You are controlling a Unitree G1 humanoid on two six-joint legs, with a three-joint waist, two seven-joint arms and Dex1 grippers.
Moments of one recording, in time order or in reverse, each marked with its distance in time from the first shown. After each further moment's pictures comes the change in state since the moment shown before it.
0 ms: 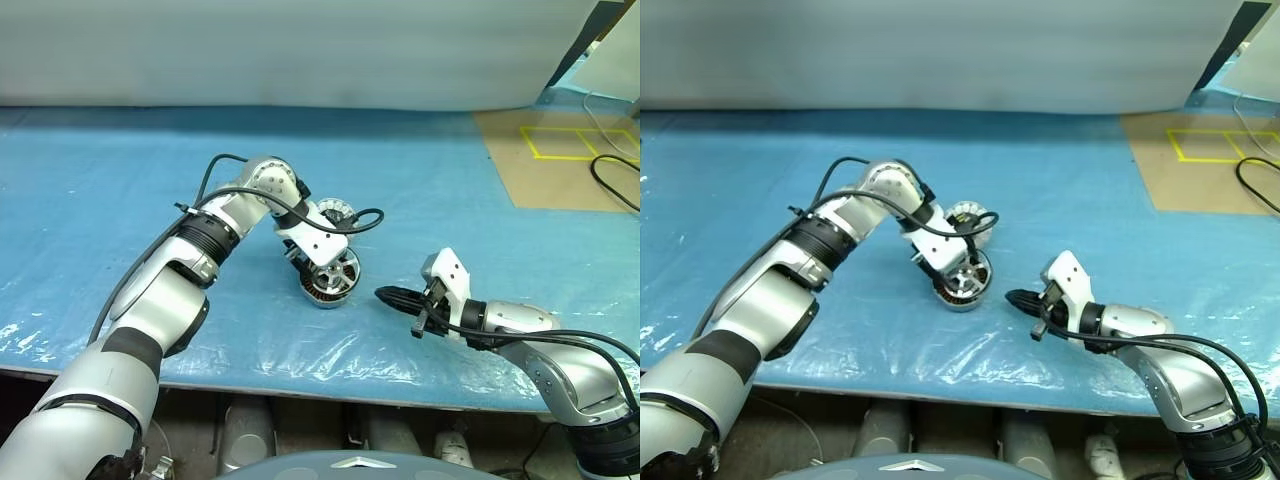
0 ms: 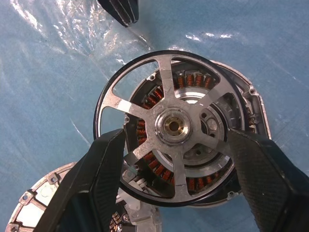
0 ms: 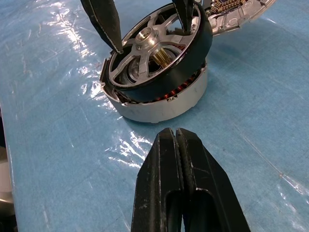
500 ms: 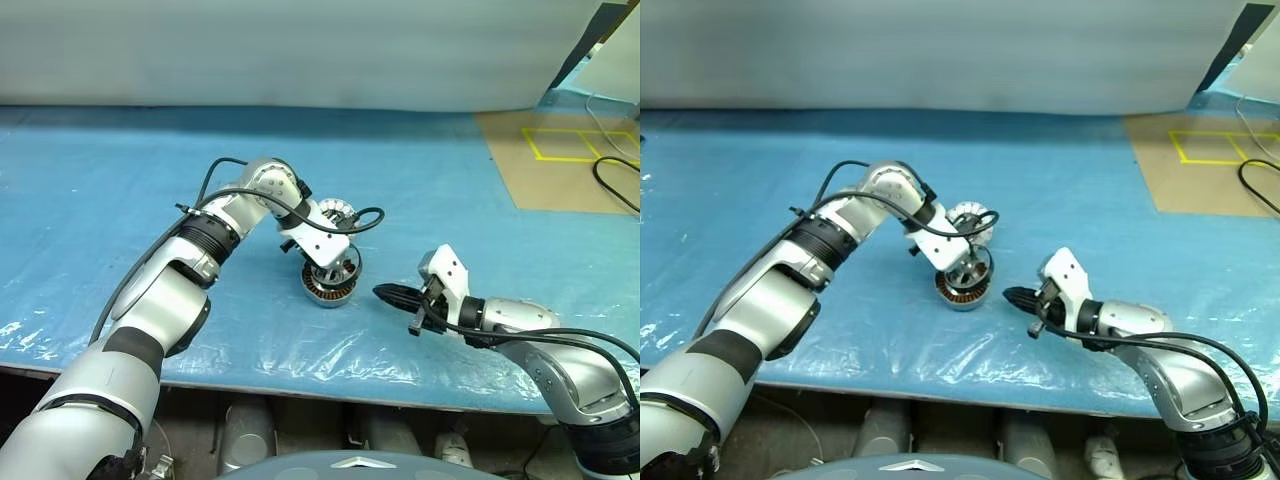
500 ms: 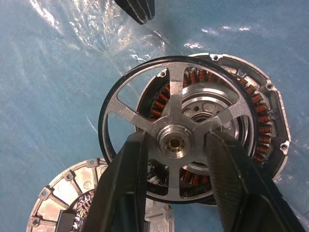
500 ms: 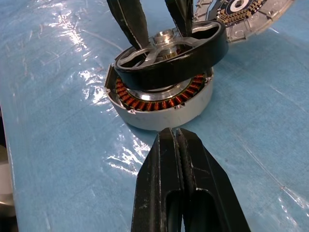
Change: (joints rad) left arm -0.003 -0.007 0.001 0.032 0.019 -0.058 0.076; right arm -0.018 0.003 0.001 -0.049 0.003 0.050 -0.028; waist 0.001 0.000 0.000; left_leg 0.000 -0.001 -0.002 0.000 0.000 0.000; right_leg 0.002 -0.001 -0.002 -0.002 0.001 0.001
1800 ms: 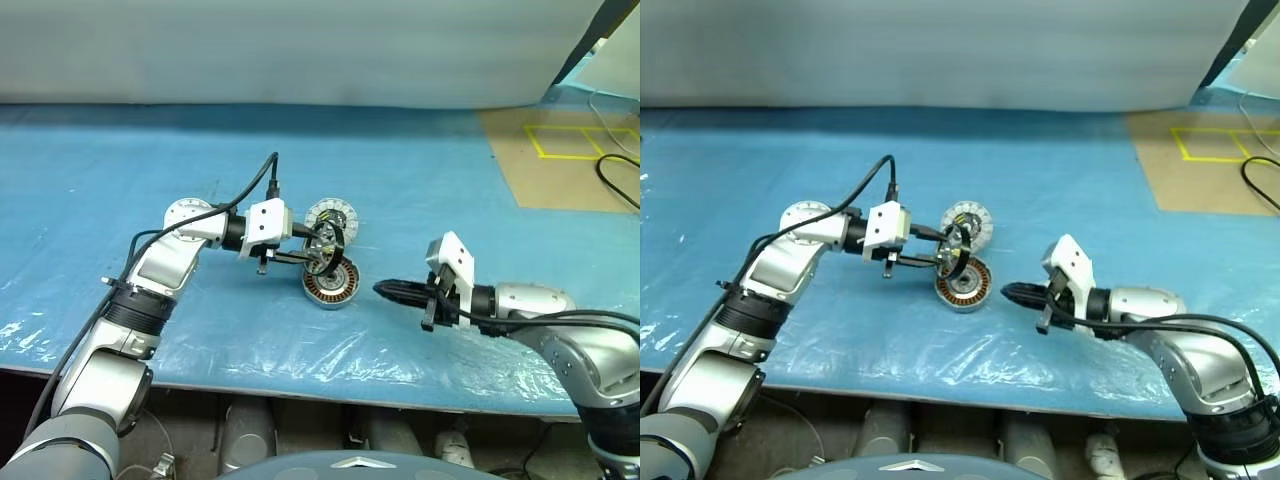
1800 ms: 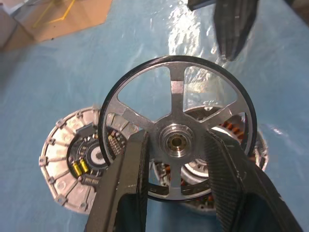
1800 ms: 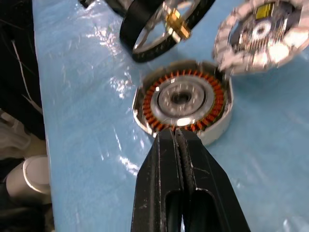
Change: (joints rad) left arm 0.482 0.190 0.312 -0.542 -0.383 0.555 0.231; right arm -0.044 -0.072 -0.039 0.008 0.097 0.051 0.109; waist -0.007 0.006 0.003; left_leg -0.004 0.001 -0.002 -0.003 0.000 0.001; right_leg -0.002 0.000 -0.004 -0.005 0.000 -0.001
